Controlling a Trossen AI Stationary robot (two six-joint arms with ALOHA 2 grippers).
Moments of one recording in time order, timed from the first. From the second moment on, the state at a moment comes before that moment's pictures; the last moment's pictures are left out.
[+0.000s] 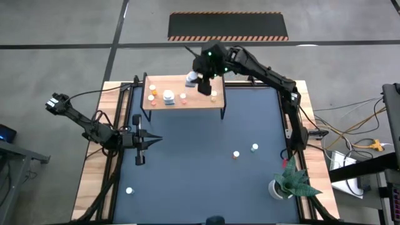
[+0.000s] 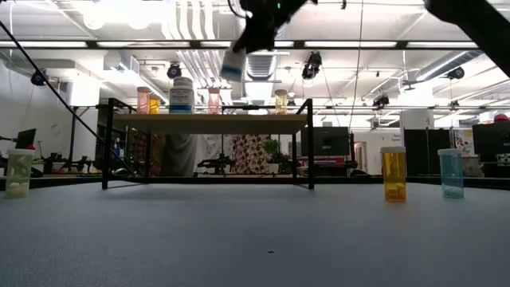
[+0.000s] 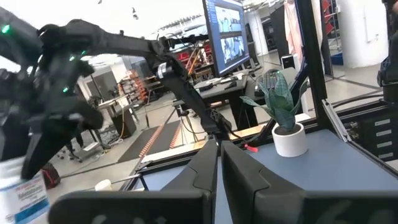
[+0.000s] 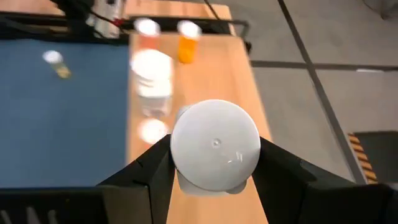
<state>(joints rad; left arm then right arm) -0.55 0.65 0.50 0.31 -0.61 0.36 -0.45 2.08 2.35 -0.96 -0.21 -0.36</state>
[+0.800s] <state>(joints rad) -0.55 0.64 0.50 0.33 -0.61 0.43 -0.53 2.24 2.35 -0.99 -0.39 -0.40</state>
